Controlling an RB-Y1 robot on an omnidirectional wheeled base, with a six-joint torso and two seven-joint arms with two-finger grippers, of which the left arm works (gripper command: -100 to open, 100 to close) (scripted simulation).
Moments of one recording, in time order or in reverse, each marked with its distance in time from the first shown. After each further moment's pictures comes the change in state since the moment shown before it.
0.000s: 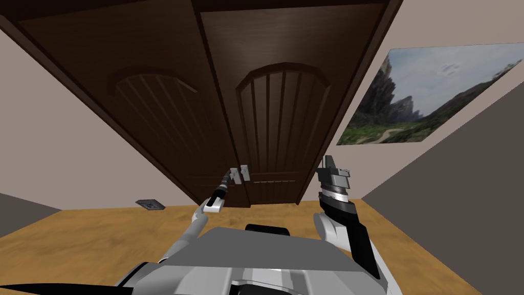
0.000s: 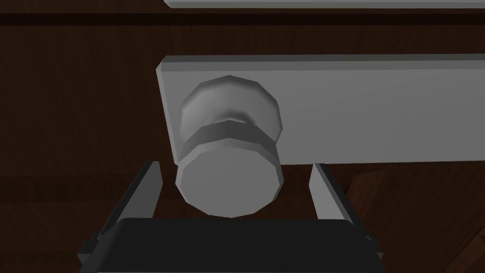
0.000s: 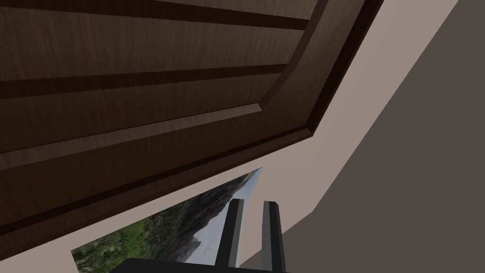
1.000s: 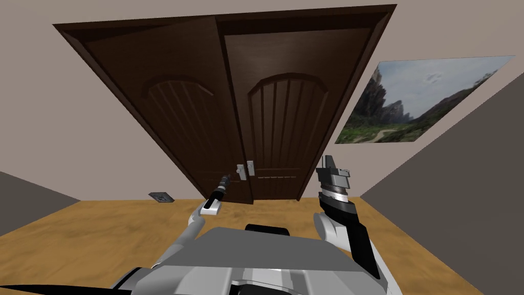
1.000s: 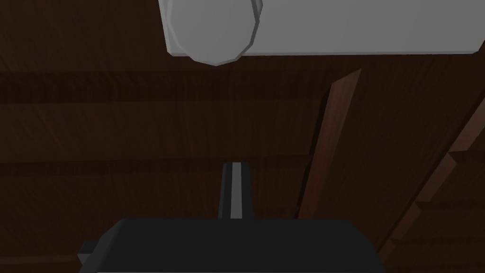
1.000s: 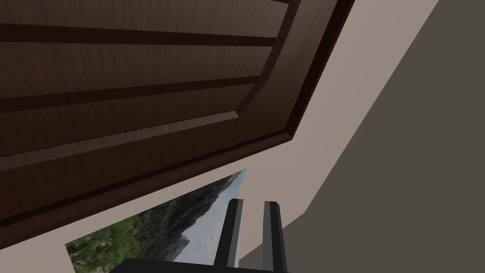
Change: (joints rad) arm 0.028 0.024 -0.005 -0.004 0.004 -0.005 0.013
